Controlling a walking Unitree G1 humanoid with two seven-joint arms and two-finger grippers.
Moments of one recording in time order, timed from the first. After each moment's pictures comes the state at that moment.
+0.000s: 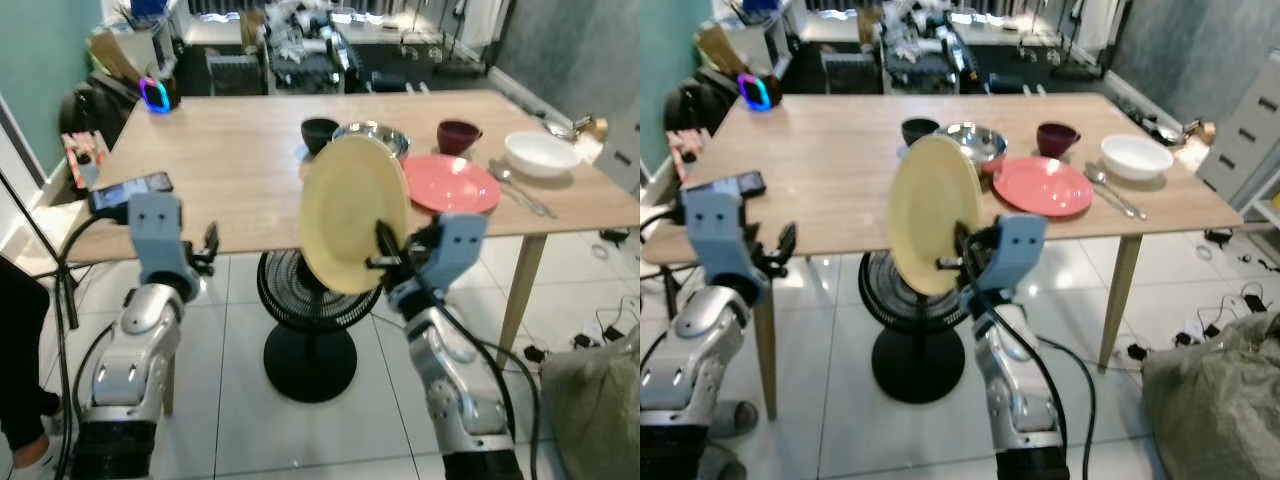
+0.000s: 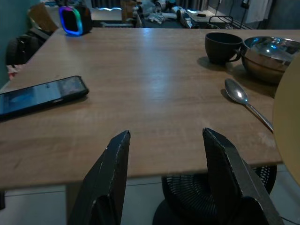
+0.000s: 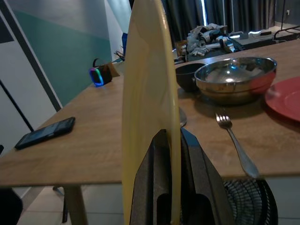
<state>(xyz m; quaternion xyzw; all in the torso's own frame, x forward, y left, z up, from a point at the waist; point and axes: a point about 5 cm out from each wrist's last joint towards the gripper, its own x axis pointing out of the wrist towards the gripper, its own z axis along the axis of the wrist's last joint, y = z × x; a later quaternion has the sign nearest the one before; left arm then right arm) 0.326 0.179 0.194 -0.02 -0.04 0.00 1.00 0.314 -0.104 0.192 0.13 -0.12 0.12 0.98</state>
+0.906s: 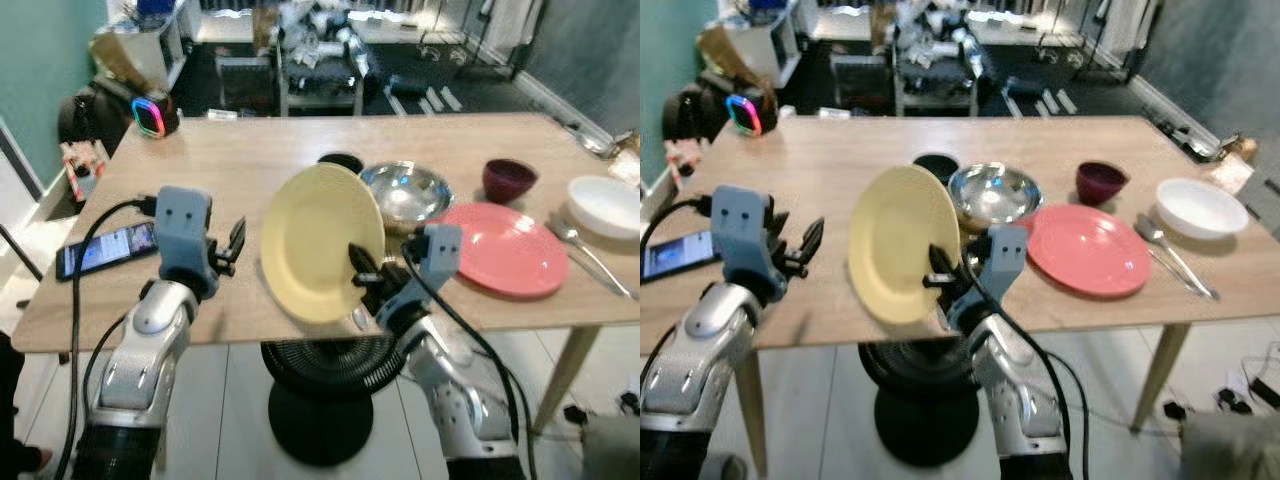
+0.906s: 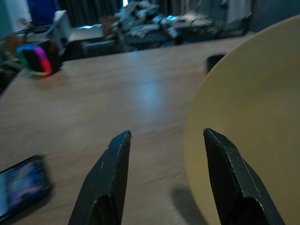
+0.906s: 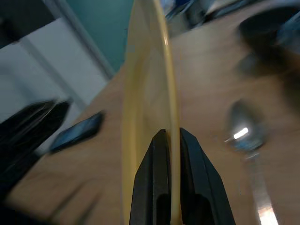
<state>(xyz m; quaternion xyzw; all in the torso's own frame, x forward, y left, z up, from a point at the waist) 0.319 0.165 0.200 0.04 -0.07 -0.06 0.99 0.303 -0.079 0.171 0.22 -0.01 0.26 0.94</state>
